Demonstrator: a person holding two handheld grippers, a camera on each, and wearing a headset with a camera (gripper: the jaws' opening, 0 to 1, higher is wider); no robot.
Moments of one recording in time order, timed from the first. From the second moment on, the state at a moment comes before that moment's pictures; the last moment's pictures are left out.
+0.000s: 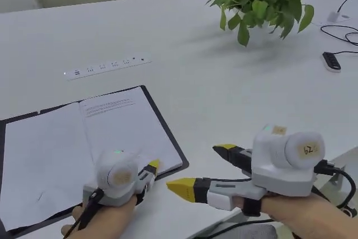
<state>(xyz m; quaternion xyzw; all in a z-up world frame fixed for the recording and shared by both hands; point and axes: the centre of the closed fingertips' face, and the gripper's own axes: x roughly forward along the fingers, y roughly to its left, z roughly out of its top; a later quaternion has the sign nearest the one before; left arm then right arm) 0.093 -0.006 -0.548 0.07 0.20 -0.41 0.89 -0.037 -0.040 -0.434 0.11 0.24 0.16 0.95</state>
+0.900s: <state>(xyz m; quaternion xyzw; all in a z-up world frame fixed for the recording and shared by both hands) 0.103 -0.005 -0.547 0.08 0.20 -0.41 0.89 -0.029 -0.029 -0.442 0.11 0.26 0.16 0.95</state>
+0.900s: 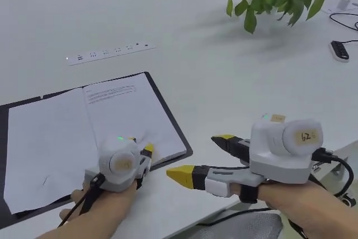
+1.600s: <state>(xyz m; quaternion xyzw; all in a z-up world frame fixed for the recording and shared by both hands) 0.110 0.000 -0.549 0.02 0.26 -0.41 0.87 0.010 -0.026 -0.466 0.23 0.29 0.10 0.92</state>
